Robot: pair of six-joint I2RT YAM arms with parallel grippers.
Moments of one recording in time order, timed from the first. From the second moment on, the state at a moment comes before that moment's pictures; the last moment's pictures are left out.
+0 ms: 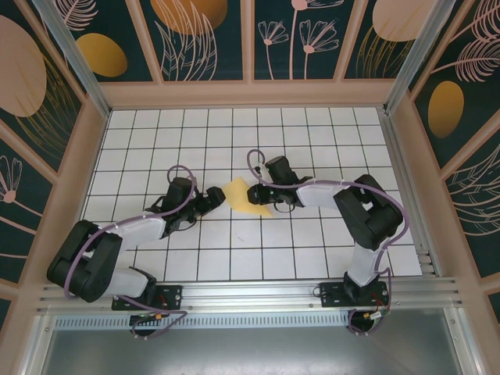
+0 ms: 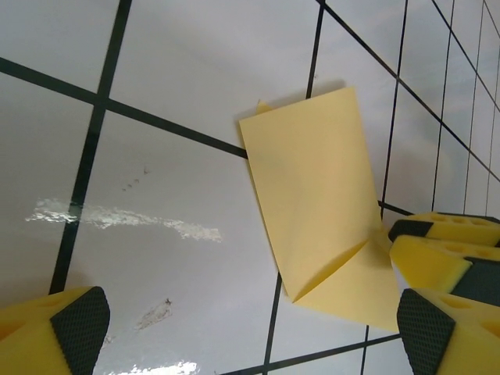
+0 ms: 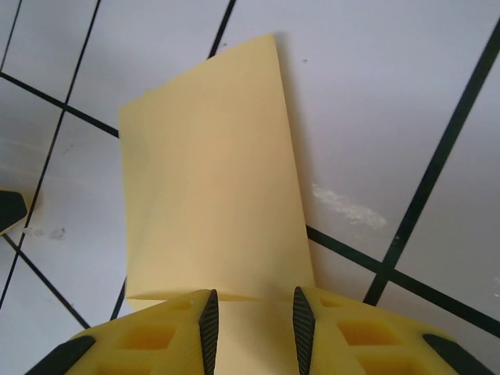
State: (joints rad) left arm -0.45 1.39 0.48 0.16 0.23 -0.96; right arm 0.65 1.82 0.94 0.01 -0.32 0.40
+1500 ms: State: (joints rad) left arm -0.53 1.70 0.51 0.59 0.44 -1.22; right arm 0.61 1.87 0.92 0.10 -0.39 0.50
